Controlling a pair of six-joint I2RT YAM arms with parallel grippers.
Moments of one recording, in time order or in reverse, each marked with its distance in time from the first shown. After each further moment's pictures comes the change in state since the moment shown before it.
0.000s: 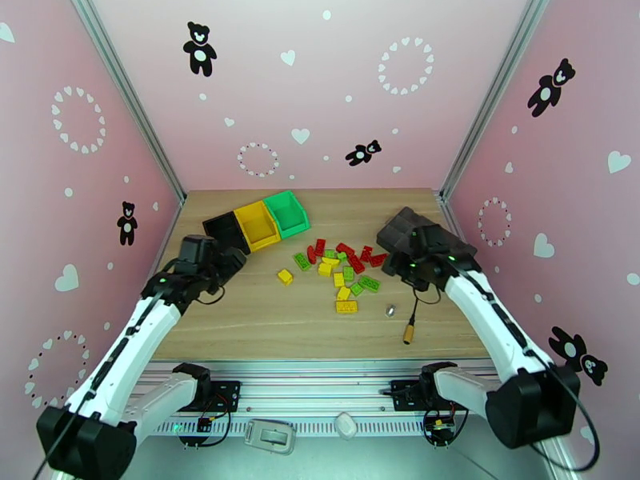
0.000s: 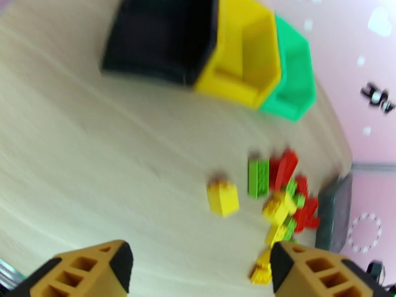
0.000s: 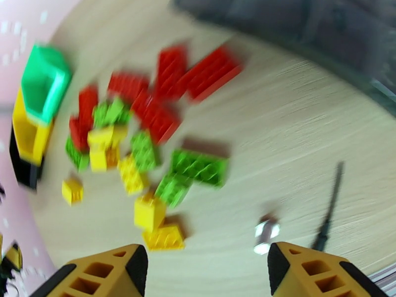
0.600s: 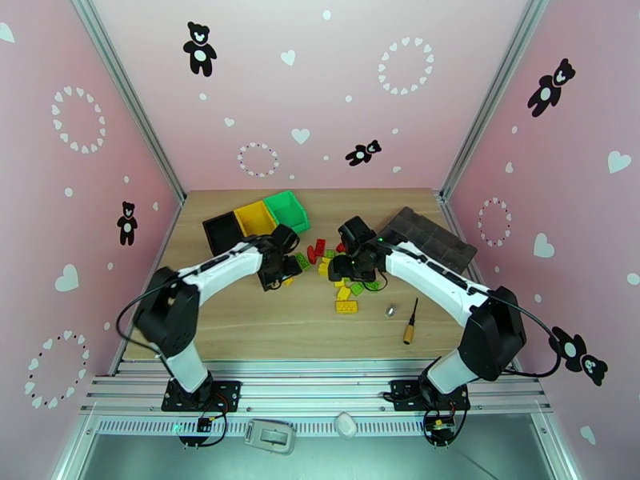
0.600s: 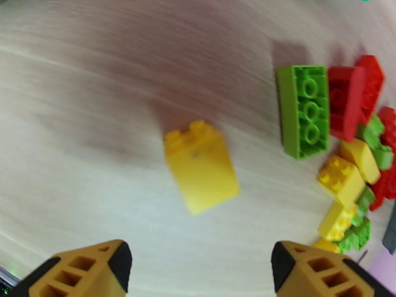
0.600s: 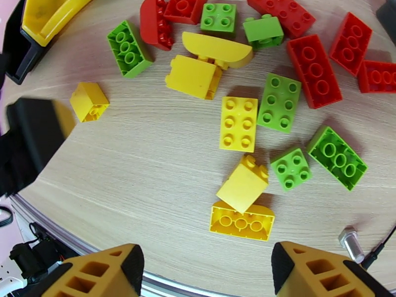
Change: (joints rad) left arm -0.269 0.760 0.392 -0.057 -0.048 -0.048; right arm 0.367 0.327 0.249 -0.039 0.090 -0.019
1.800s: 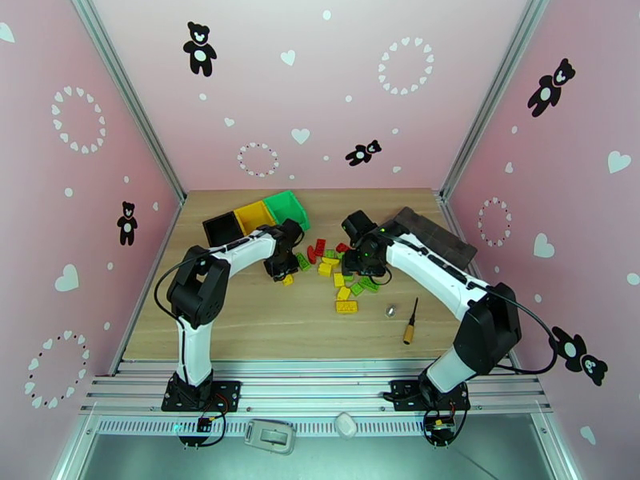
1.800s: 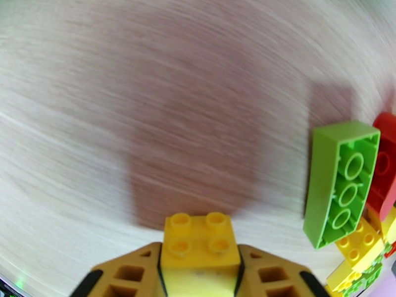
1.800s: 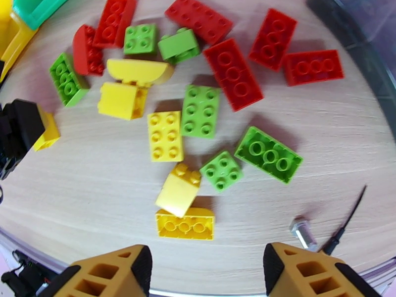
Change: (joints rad) left arm 0.052 0.192 0.153 -0.061 0.011 0.055; right arm -0.041 0.034 0.063 -0.105 0.089 0.003
